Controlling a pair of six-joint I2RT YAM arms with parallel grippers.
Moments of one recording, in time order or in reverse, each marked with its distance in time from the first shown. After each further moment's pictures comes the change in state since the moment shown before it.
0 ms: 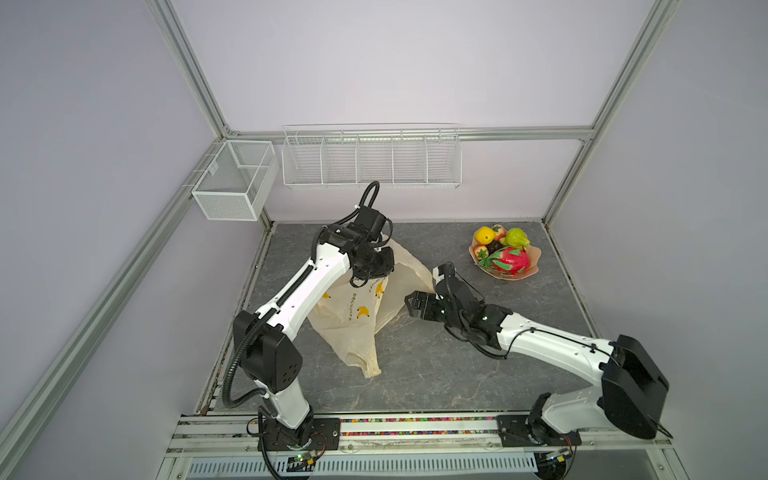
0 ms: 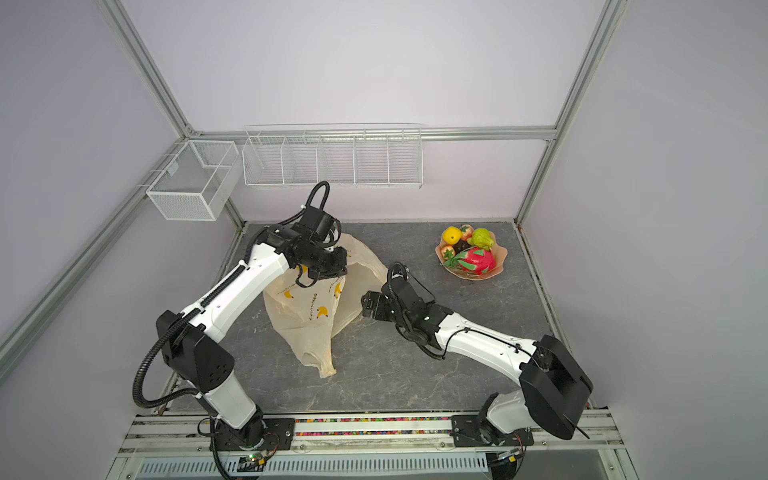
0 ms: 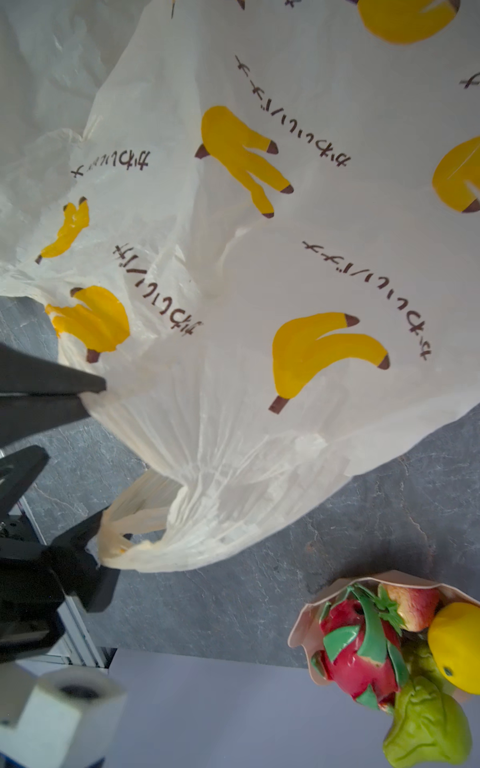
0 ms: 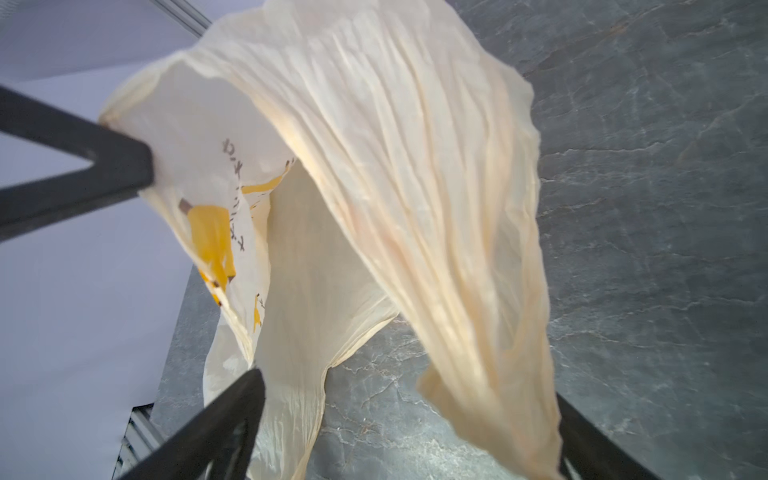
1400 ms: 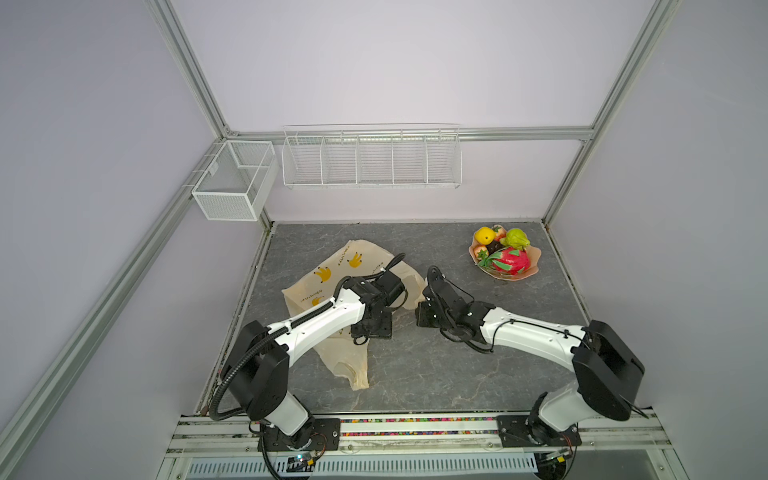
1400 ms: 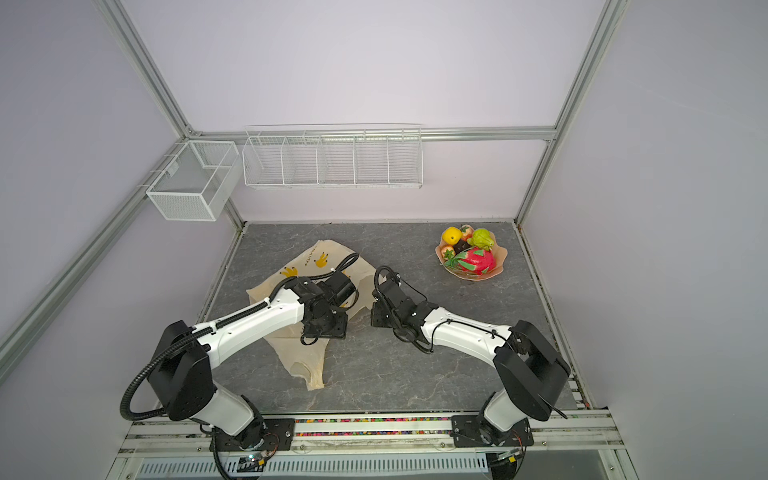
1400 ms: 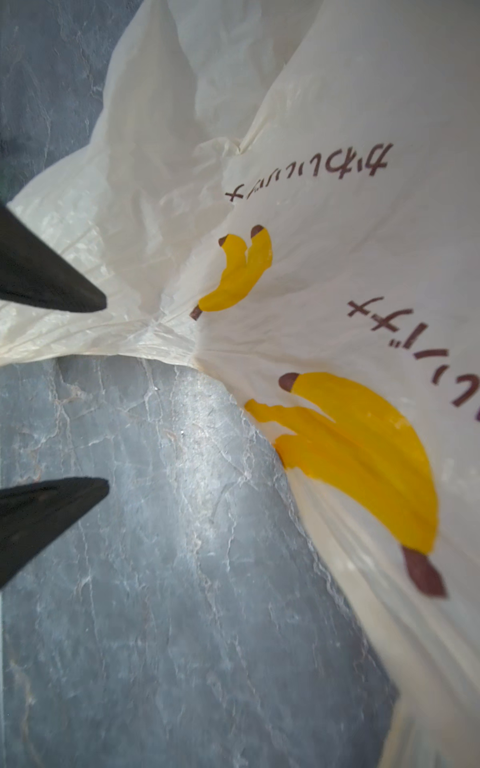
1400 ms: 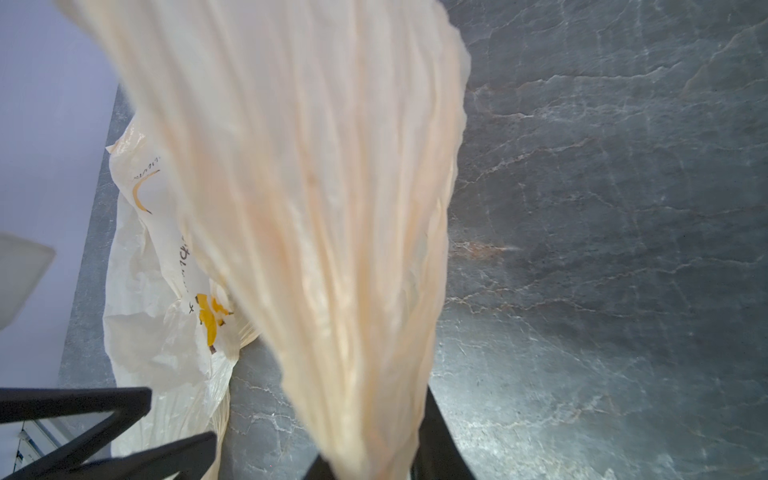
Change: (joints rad) left arm -0.227 -0.127 -0.536 0.022 -0.281 -0.122; right arm 0.012 0.120 0.037 -0.091 -0.024 -0.012
